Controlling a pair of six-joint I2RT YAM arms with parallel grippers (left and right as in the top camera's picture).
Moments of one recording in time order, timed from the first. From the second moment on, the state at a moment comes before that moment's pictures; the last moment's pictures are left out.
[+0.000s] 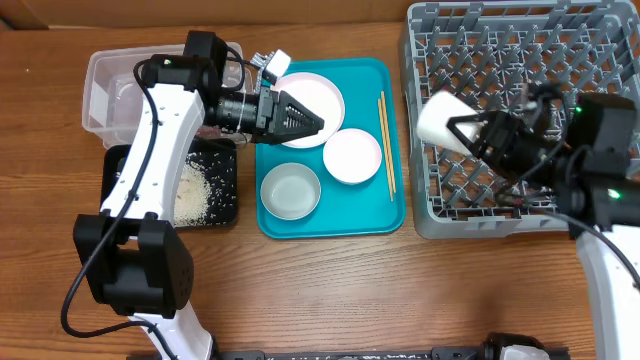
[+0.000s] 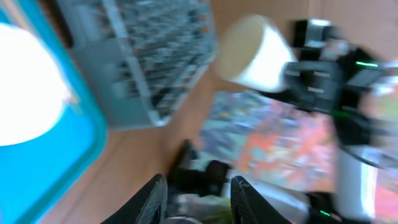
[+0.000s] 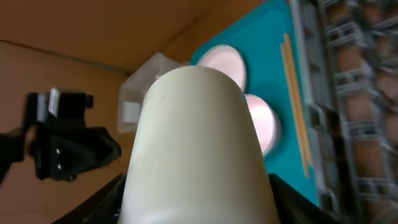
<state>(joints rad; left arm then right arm) -0.11 1.91 1.74 -1.28 1.26 0.10 -0.11 1.19 1.19 -0.76 -0.73 0.51</state>
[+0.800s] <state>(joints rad) -0.18 1.91 1.74 -1.28 0.72 0.03 0.19 1.55 1.39 -1.28 0.01 0.58</state>
